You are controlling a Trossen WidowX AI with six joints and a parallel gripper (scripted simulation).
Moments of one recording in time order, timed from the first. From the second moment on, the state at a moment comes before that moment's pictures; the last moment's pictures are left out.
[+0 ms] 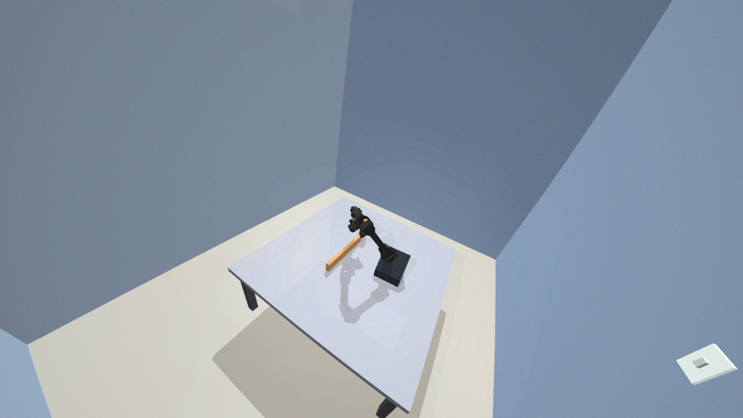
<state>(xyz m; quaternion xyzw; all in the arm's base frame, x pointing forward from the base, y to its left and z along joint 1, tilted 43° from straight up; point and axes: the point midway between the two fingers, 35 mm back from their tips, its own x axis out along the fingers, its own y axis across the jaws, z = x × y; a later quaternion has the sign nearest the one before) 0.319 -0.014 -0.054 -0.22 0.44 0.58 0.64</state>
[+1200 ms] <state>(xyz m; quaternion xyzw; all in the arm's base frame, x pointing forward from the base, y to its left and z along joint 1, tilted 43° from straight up) 0.325 0.028 -0.077 -0.29 0.28 0.69 0.60</state>
